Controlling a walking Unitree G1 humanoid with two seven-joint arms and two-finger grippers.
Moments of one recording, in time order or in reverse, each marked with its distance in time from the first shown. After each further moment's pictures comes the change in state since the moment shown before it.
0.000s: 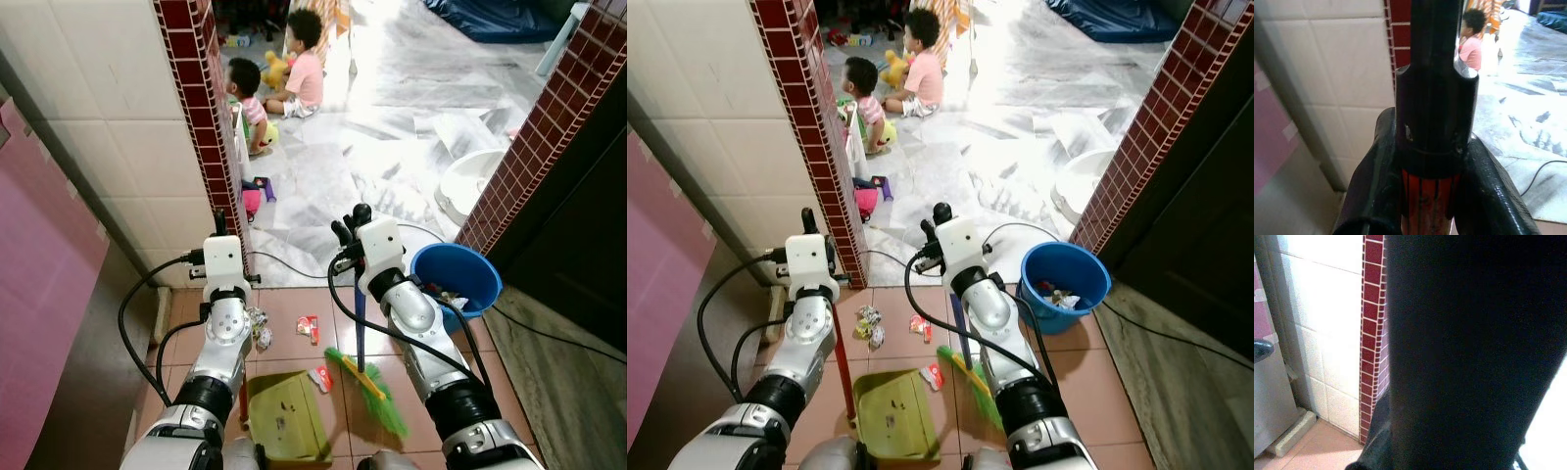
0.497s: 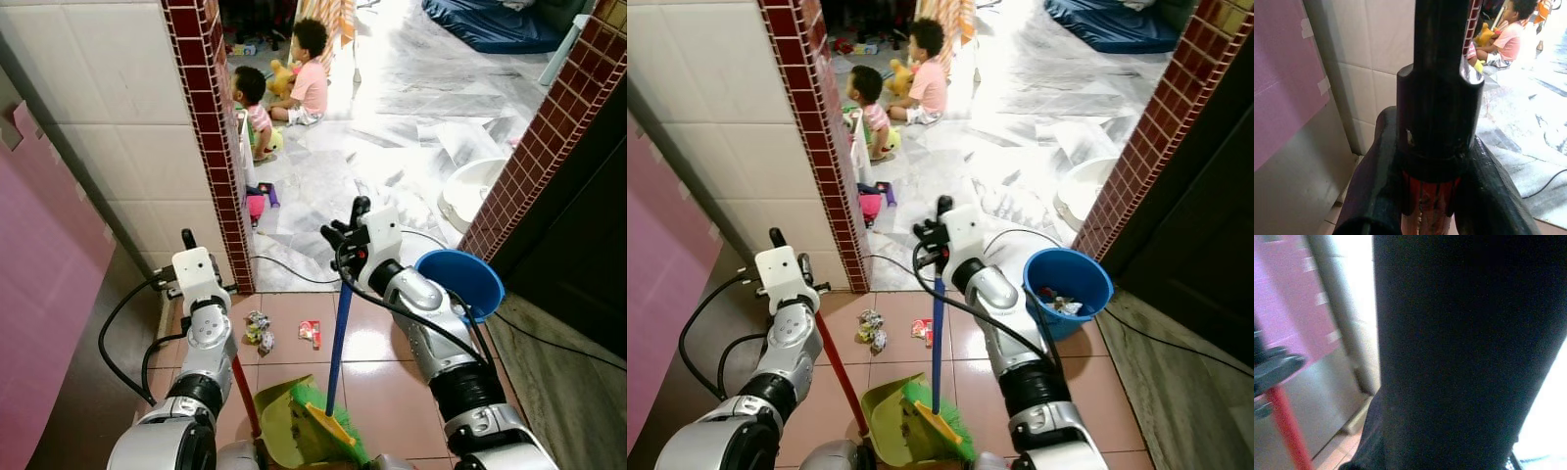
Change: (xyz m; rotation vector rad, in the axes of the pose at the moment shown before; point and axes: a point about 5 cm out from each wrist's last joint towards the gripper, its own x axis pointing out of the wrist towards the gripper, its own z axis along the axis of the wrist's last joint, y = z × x) left arm 0.004 0.023 -0.019 -0.125 0.133 0.119; right arm 0.008 -0.004 0.009 0.204 0.096 0.243
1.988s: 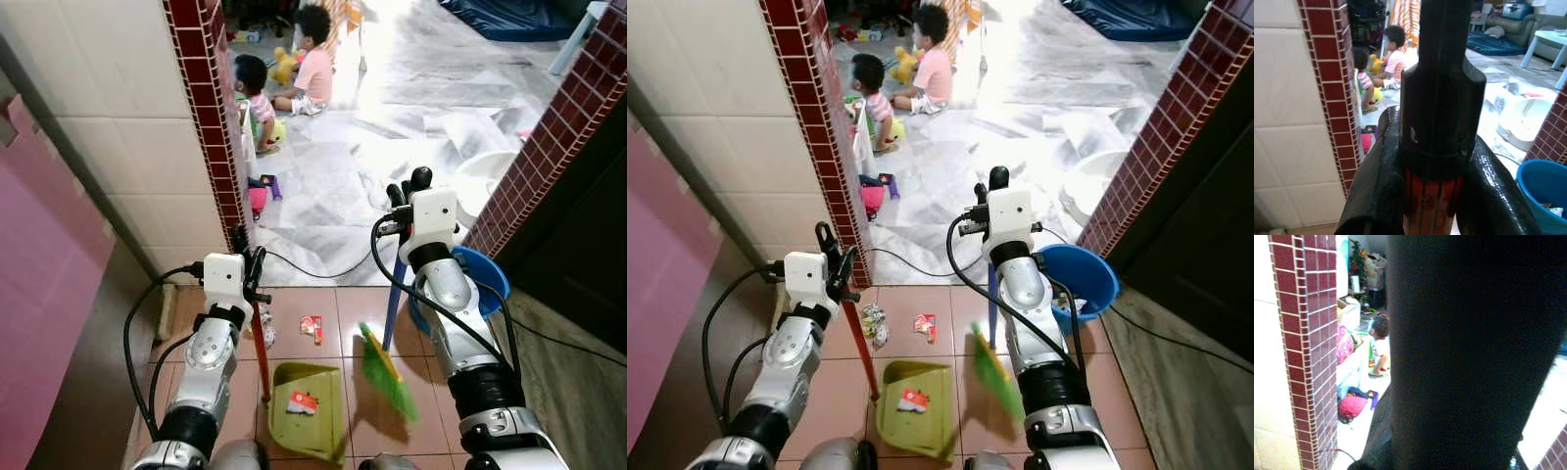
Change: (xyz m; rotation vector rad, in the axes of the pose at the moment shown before) left arm -0.029 -0.016 0.013 0.062 -0.198 -0.504; right arm -0.025 -0.043 0.025 -0.232 -0.207 -0.522
